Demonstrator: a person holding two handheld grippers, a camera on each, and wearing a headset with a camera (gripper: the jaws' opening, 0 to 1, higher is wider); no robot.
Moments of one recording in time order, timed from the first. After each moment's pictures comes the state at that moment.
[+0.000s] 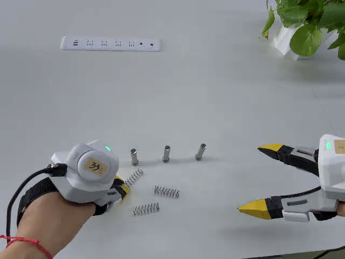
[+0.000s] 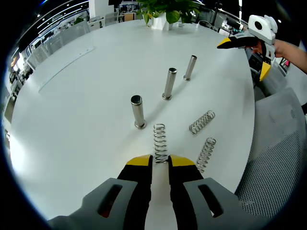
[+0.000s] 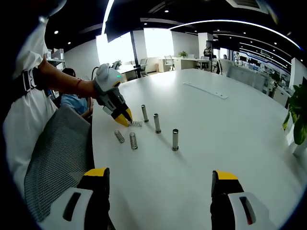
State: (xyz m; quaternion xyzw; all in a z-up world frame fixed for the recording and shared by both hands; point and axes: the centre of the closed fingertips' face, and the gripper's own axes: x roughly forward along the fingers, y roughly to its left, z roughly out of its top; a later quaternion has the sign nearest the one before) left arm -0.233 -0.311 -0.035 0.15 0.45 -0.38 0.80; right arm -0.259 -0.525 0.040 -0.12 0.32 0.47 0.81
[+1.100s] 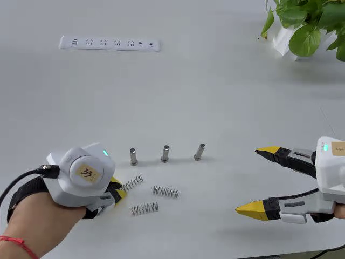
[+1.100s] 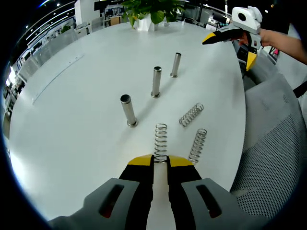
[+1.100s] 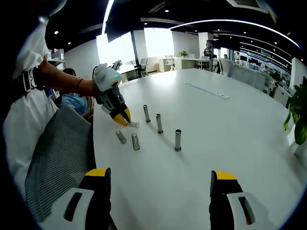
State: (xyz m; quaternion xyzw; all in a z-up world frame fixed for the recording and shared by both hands) left arm -0.246 -0.308 -0.029 0.18 0.43 -0.43 0.78; right arm -0.261 -0.522 0.039 -0.12 0.32 0.47 0.81
